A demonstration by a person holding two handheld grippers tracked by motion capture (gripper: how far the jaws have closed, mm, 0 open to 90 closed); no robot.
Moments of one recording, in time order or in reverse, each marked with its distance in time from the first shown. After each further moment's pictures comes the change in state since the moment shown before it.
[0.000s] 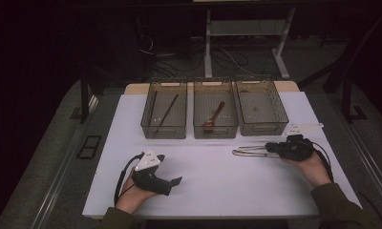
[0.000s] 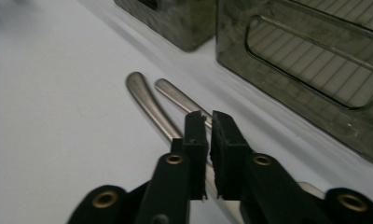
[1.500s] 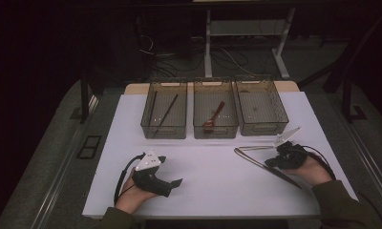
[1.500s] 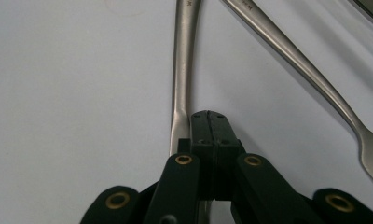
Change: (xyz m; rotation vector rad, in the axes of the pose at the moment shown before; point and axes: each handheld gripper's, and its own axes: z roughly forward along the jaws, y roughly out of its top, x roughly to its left) left arm 0.000 -0.001 0.001 0.017 -0.034 0.004; right arm 0.016 -0.003 0.014 0.347 0.077 -0.136
